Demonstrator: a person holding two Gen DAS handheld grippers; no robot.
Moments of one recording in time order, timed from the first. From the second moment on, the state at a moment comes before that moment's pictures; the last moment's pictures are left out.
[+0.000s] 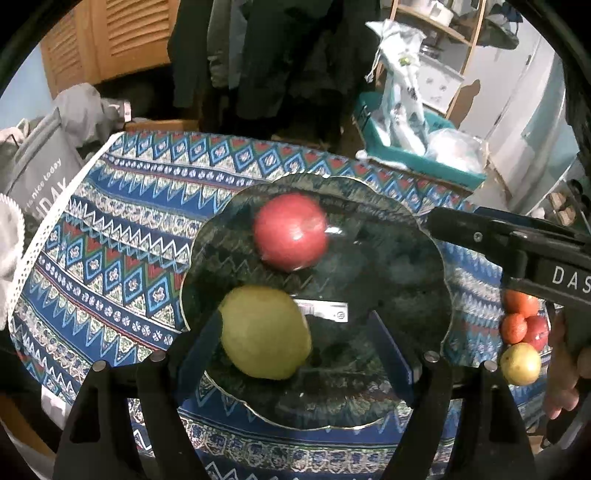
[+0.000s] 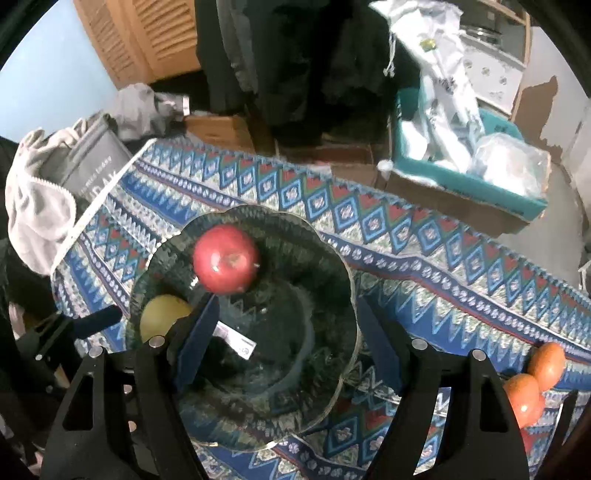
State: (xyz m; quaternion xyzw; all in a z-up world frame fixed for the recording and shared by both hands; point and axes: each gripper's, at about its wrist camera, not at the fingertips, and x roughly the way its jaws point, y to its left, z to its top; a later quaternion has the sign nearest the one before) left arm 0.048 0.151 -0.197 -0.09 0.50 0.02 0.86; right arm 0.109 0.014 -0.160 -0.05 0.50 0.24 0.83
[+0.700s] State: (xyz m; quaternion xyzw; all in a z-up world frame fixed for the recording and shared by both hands) left arm 0.045 0.098 -0.141 -0.09 0.45 -0.03 0.89; right arm 0.068 -0.076 -0.091 -0.06 0.44 0.16 0.88
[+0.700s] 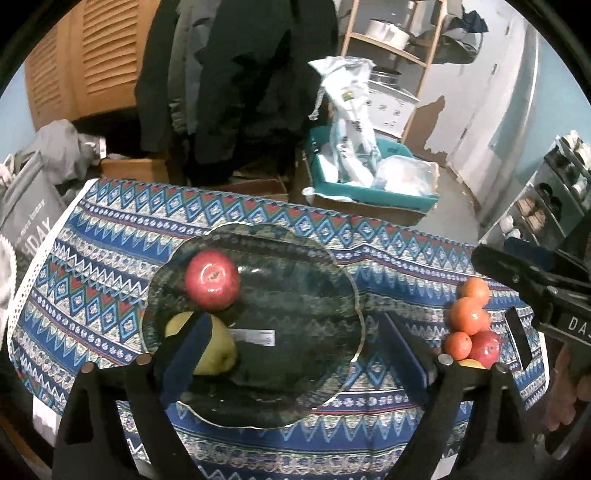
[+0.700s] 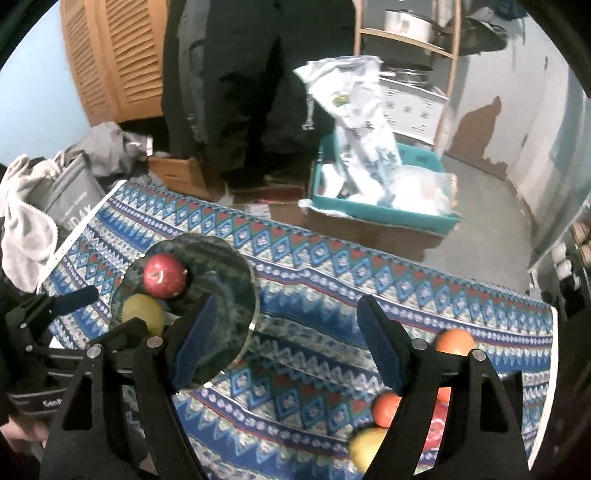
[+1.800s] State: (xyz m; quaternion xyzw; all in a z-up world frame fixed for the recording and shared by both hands) left arm 0.046 -0.039 -0.137 0.00 0.47 -0.13 0.87; right arm 0.030 -0.240 -0.128 0.00 0.48 0.05 0.87
